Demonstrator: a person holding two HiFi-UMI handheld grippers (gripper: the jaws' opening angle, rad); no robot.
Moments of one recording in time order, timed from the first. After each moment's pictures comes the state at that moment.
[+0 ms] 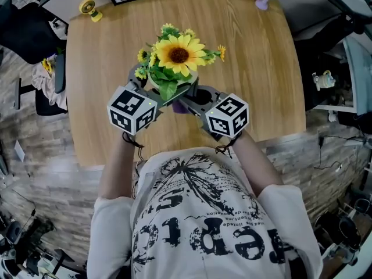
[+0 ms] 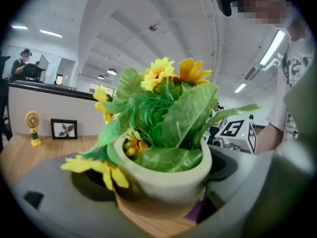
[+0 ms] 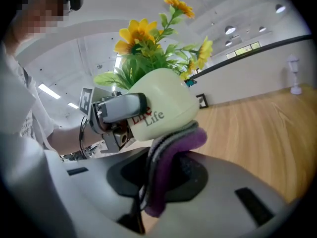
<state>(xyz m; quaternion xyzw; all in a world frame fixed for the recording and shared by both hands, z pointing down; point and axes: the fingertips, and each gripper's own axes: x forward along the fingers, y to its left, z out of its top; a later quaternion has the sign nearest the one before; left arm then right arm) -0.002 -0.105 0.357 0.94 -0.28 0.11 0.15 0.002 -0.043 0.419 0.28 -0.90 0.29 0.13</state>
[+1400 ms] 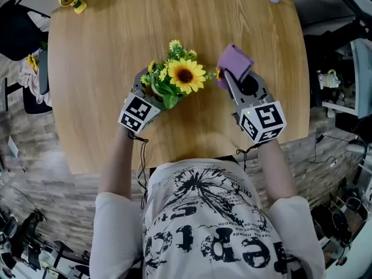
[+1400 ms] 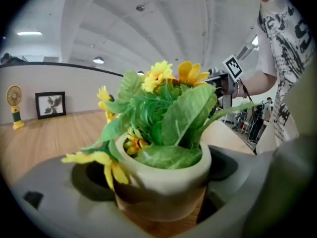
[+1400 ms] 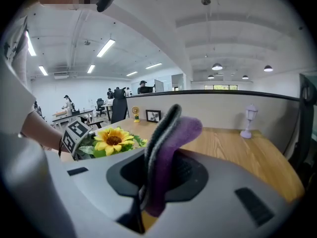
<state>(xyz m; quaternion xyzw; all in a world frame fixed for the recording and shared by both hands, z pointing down) 0.000 -0.112 0.531 0.95 -0.22 0.20 0.12 0.136 -0.124 0.425 0.48 -0.84 0.14 0.20</state>
